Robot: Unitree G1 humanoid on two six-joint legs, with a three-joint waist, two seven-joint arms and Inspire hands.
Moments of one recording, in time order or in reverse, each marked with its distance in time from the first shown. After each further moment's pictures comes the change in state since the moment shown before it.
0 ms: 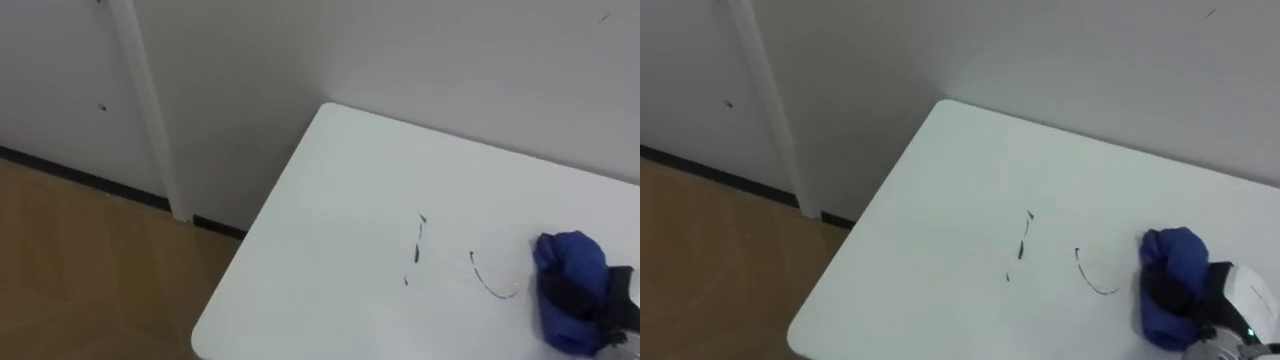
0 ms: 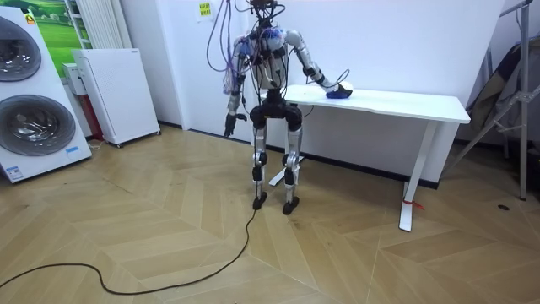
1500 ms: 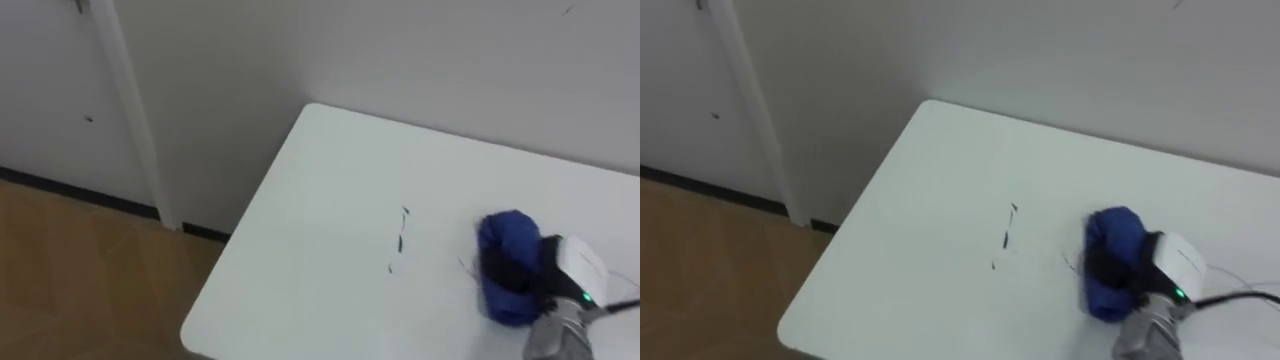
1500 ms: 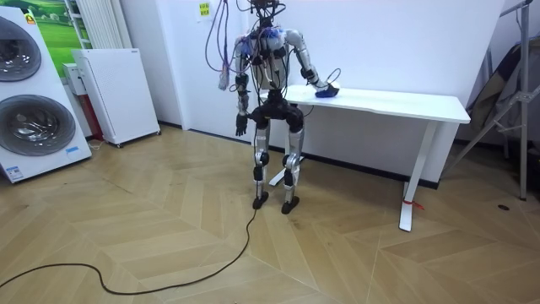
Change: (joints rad) left arm -0.076 -0.089 -0.114 0.019 0.035 0.035 0.038; right arm -0.032 0.137 0.325 -0.358 -0.062 0.196 0.060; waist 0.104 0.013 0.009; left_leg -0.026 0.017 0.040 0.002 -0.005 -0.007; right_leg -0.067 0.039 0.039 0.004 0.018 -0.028
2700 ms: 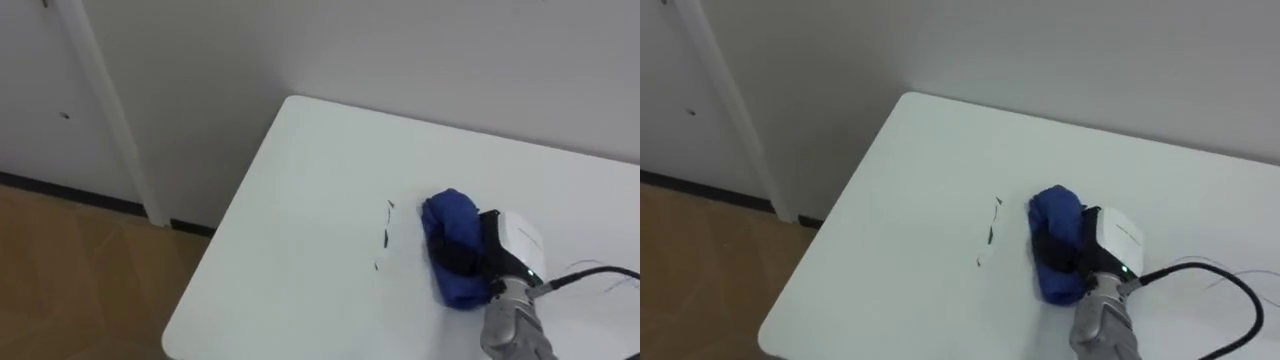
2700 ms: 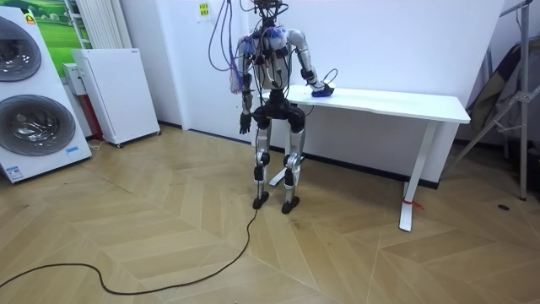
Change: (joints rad) left arm 0.015 -0.021 -0.016 -0.031 -0.002 0.006 0.031; right arm 0.012 0.021 -0.005 0.007 -0.025 -0.036 -0.039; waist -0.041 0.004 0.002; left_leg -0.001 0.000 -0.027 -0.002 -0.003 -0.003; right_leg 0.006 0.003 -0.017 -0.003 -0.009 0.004
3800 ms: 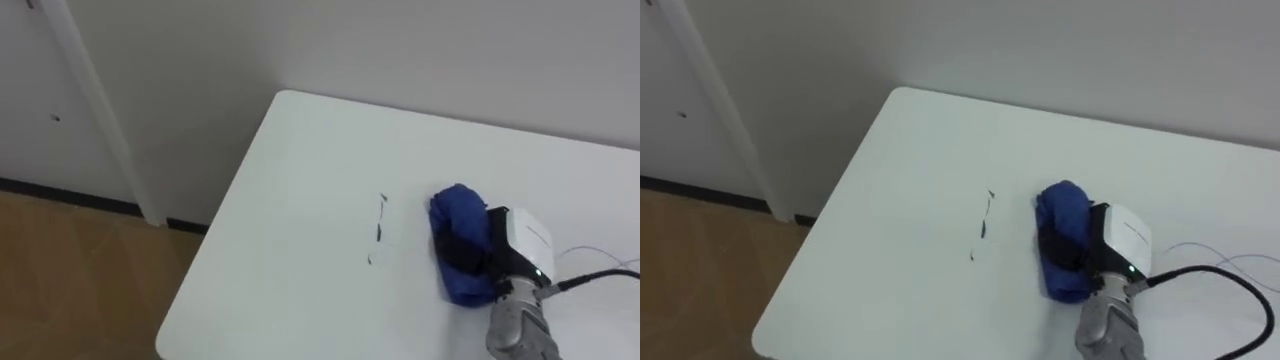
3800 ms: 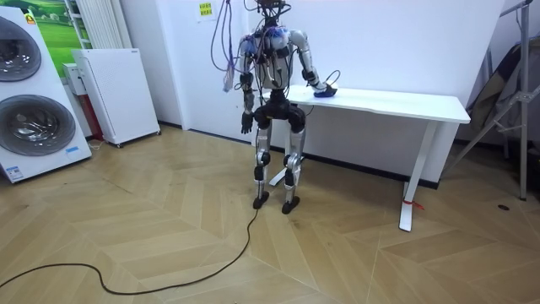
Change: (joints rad) left arm 0.001 0.002 -0.048 0.010 -0.033 -0.008 0.026; right arm 0.011 -0.020 -0.021 0.034 -0.018 -0.057 -0.052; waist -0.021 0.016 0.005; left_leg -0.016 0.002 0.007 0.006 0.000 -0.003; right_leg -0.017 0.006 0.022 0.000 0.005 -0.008
